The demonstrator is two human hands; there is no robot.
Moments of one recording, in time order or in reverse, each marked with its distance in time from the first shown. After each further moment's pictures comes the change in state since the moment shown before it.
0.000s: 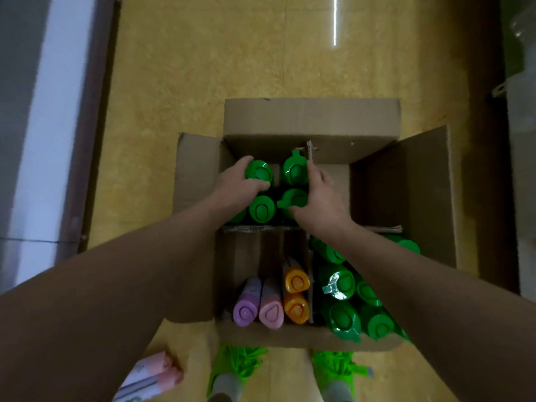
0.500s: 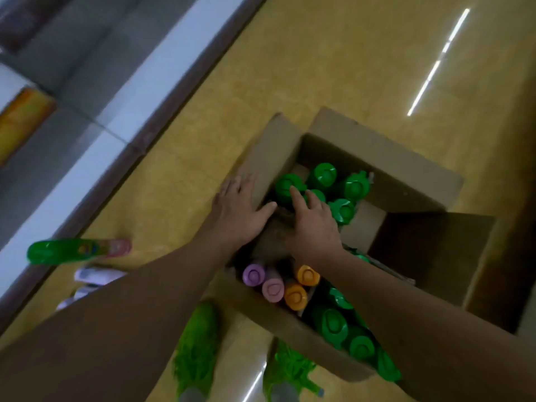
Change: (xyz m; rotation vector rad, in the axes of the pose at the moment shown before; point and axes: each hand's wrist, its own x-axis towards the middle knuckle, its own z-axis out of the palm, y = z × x) left_hand -0.130 -0.082 -0.006 0.223 0.428 -0.070; right_hand -0.078 -0.055 0.026 -0.460 -0.220 -0.455
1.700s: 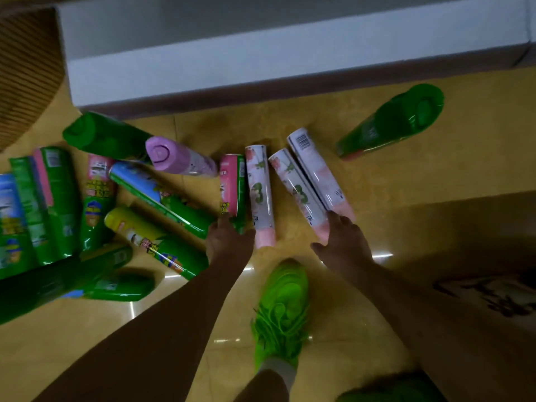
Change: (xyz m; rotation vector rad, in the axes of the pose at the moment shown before) left_hand -0.263 -0.537 0.127 -0.768 0.290 -1.258; right_hand -0.008 -0.289 0.458 -0.613 -0.496 -0.409
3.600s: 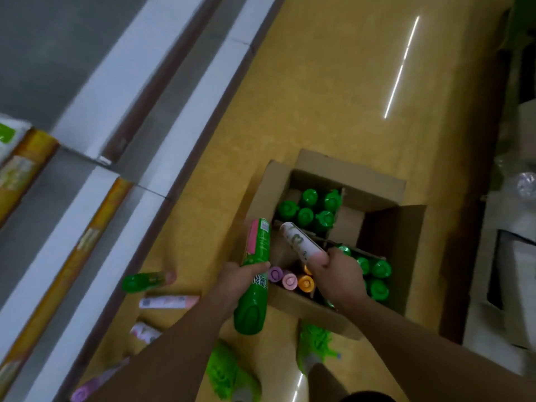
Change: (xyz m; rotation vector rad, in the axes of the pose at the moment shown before) left_hand -0.538 0.298 0.040 0.289 -0.707 0.321; right_hand -0.477 0.315 -0.188 0.950 0.579 0.742
